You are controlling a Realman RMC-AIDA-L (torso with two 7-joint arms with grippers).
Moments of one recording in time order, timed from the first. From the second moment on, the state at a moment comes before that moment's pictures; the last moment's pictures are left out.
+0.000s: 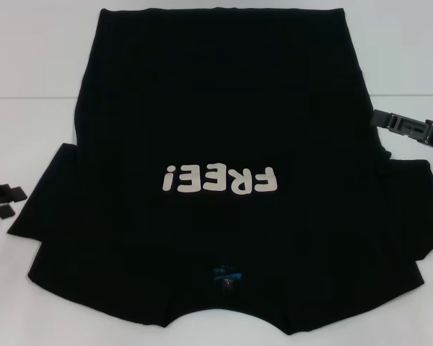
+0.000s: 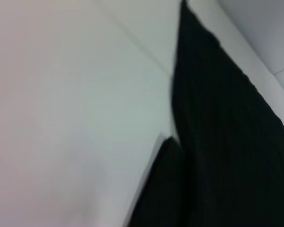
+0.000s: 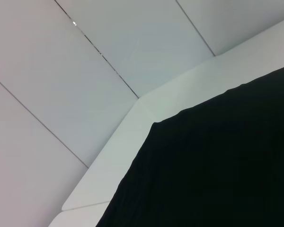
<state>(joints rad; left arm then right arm) -0.37 -2.05 0.48 0.86 2.20 1.27 -2.53 0.53 2.04 -0.57 -0.67 -1.88 -1.30 1.94</state>
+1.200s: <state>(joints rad) -0.37 -2.07 0.49 0.85 2.28 1.17 -2.59 0.53 2.04 -0.57 -0.67 -1.87 -1.29 1.94</state>
